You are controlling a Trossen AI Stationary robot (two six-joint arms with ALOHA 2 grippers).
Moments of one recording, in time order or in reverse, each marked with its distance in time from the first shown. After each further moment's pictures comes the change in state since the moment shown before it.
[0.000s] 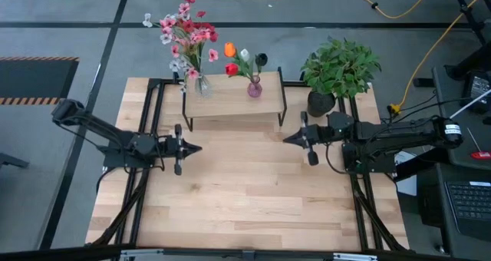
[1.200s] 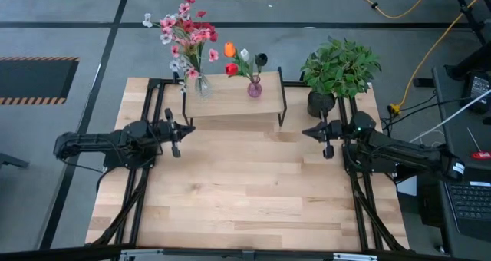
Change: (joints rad) left arm 0.433 -0.468 -0.015 -0.370 0.253 0.084; right arm -0.405 -0.440 -0.375 0.159 -0.349 0.047
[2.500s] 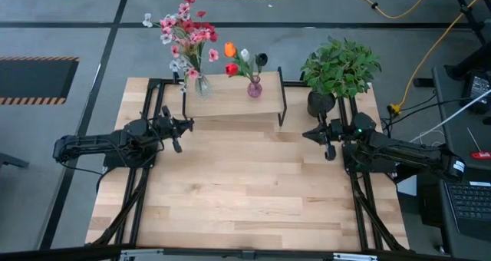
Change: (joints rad) left arm 0.058 0.000 0.000 0.009 -0.062 -0.070; right arm 0.046 -0.026 0.000 -0.013 0.020 0.153
